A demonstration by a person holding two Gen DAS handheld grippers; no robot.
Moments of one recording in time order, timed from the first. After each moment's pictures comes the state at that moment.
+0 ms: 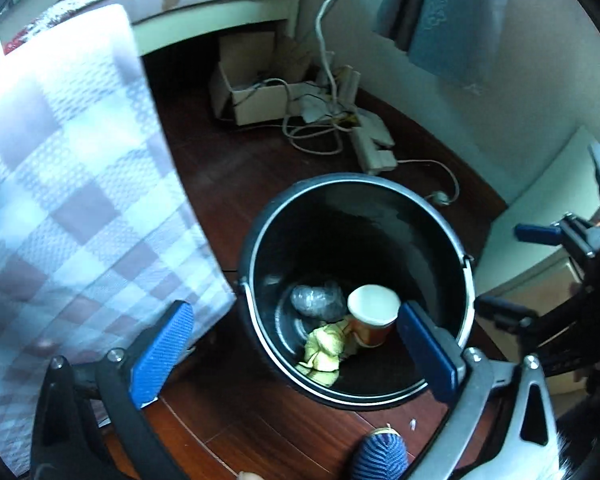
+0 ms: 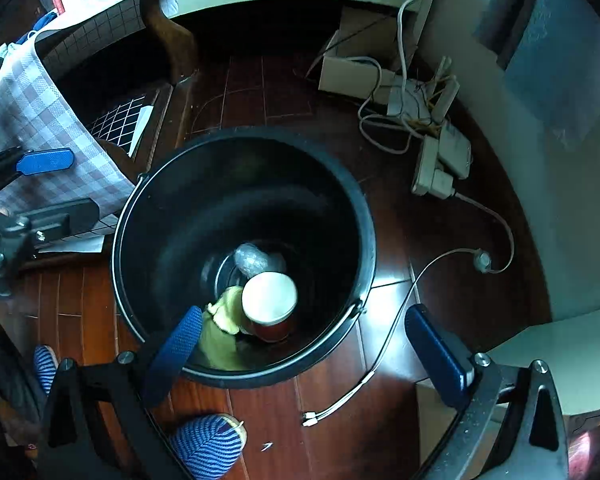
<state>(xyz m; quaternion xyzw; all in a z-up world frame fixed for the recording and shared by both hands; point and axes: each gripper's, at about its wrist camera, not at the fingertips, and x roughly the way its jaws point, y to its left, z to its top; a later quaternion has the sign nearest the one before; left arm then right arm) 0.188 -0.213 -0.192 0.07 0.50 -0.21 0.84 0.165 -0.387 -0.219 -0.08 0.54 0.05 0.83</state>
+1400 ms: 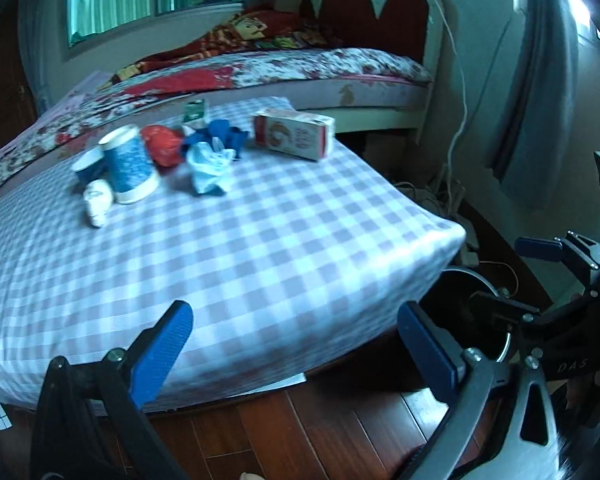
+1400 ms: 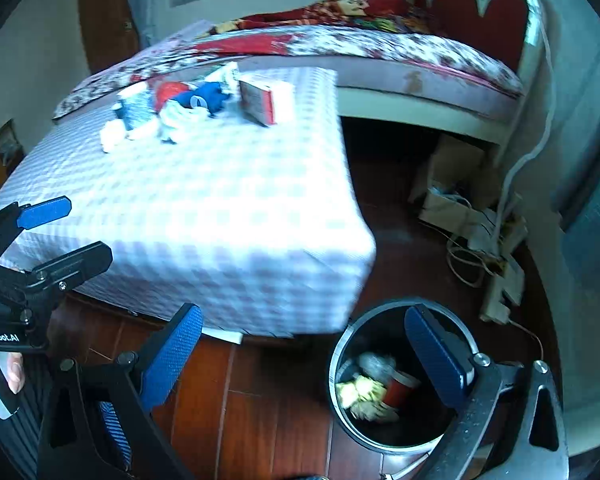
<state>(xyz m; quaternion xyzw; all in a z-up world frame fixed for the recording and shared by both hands) 0.114 0.001 -0.056 -0.01 0.38 -0.03 0.92 0.152 -0.175 -0.072 -0.10 0.41 0.19 0.89</state>
